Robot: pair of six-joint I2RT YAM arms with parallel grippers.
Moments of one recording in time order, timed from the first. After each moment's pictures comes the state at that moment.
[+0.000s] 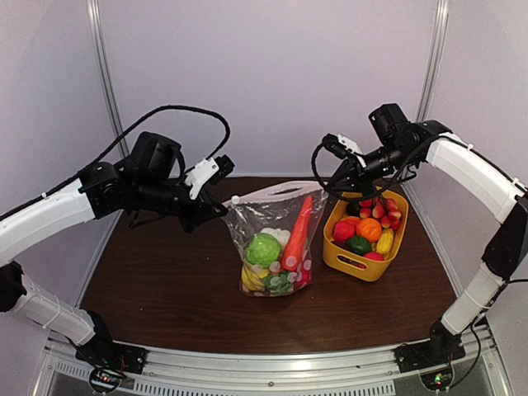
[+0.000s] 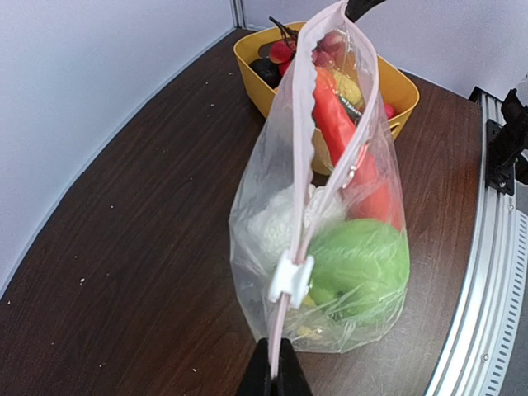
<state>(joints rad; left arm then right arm) -0.82 1.31 1.27 -0.60 0.17 0.19 0.42 1.61 1.66 -0.98 -0.75 -0.77</state>
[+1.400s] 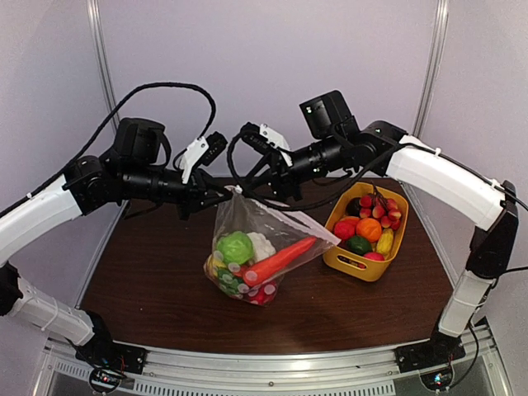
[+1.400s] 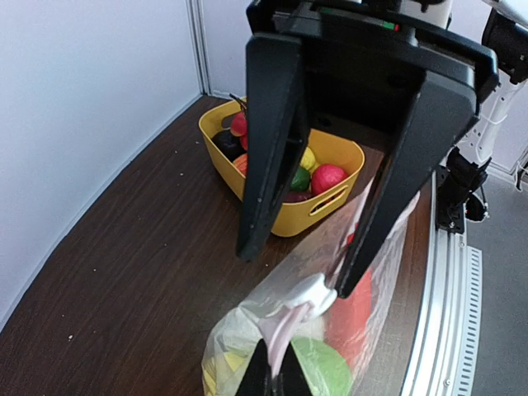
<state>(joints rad) -0.82 1.26 1.32 -0.53 0.32 0.15 0.88 1.75 1.87 -0.65 -0.58 -0.37</state>
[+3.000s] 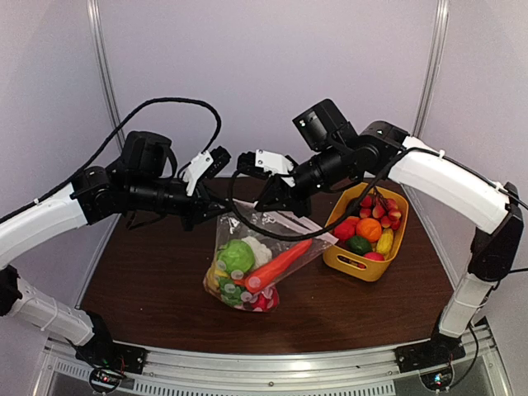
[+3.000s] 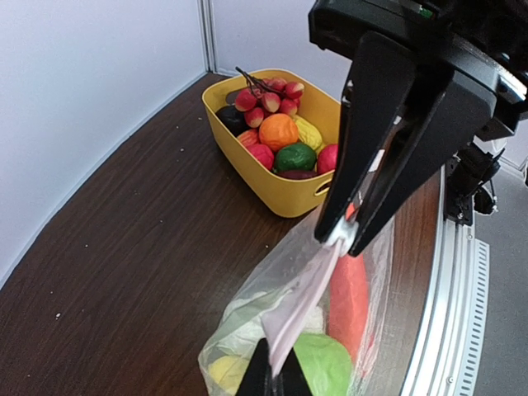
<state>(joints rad) -0.83 1.25 1.23 -0.49 0.27 0.11 0.93 1.73 1.88 -0.87 -0.35 -0.55</state>
